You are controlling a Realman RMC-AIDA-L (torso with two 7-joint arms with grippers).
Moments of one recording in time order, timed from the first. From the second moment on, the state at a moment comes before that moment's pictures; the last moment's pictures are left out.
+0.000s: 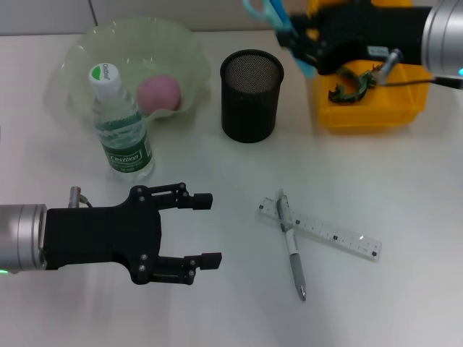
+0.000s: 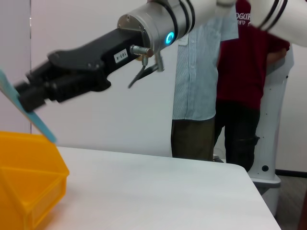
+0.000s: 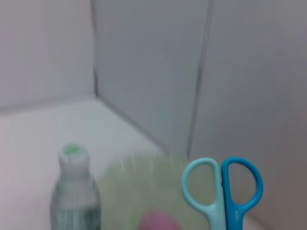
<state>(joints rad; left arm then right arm) -0.38 -2.06 0.98 0.65 1.79 1.76 -1.06 0.32 2.09 -1.43 -1.58 -2.02 -1.02 2.08</state>
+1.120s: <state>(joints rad) -0.39 -2.06 0.99 0.65 1.79 1.76 -1.08 0.72 2.08 -1.51 -0.33 -0.74 -0.93 0.81</state>
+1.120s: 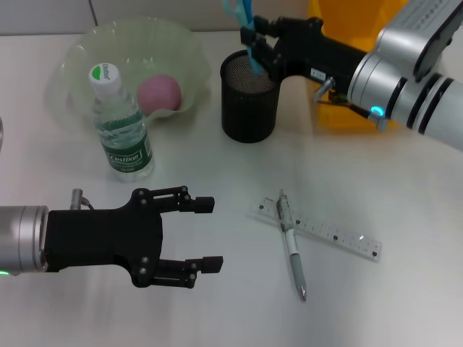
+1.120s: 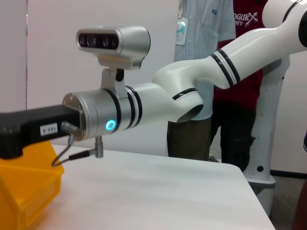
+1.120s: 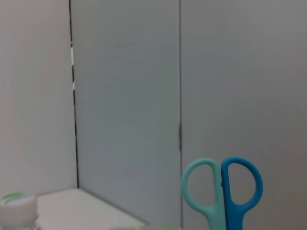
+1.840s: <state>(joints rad) -0.38 -2.06 0.99 0.65 1.79 1.77 -1.07 0.58 2.07 -1.57 -0.50 -0.83 -0.95 1.02</state>
